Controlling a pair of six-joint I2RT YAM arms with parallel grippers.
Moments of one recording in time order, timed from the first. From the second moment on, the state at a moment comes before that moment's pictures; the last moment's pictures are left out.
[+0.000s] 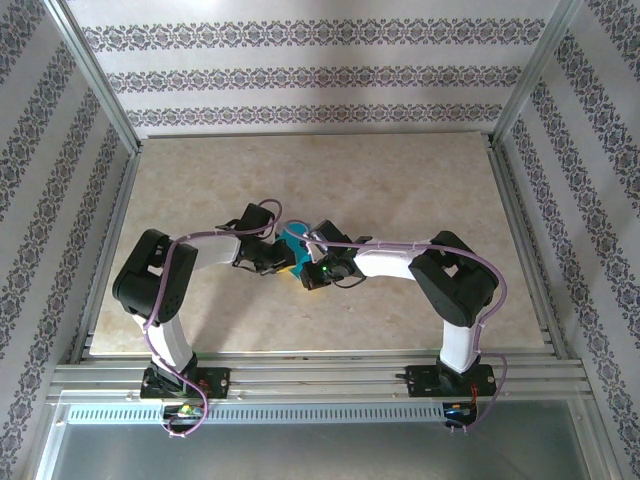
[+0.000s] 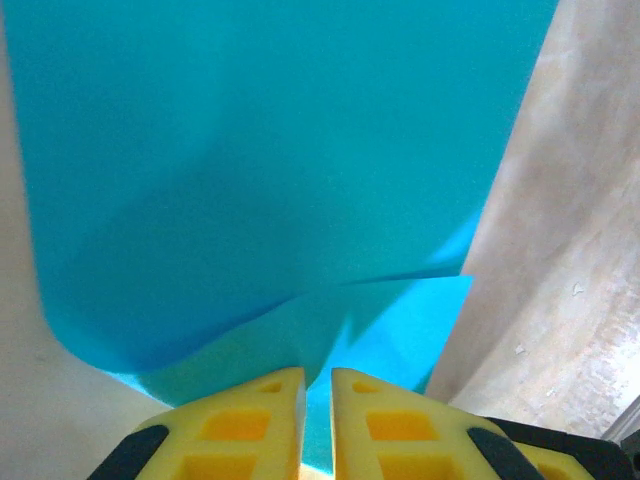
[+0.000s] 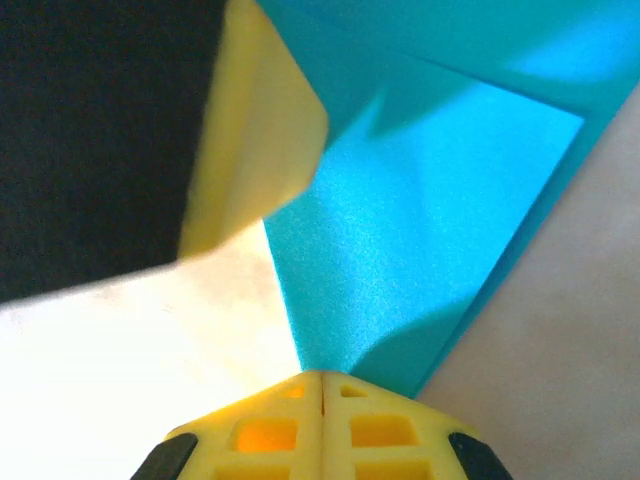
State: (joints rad) left arm -0.38 1.79 0.91 -0.23 0.50 -0.68; right arm 0.77 1.87 1.01 -0.21 -0.34 0.47
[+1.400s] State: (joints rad) left arm -0.41 1.76 0.90 -0.23 0.46 -0.71; right arm 0.77 1.87 1.03 -0.24 -0.34 0.46
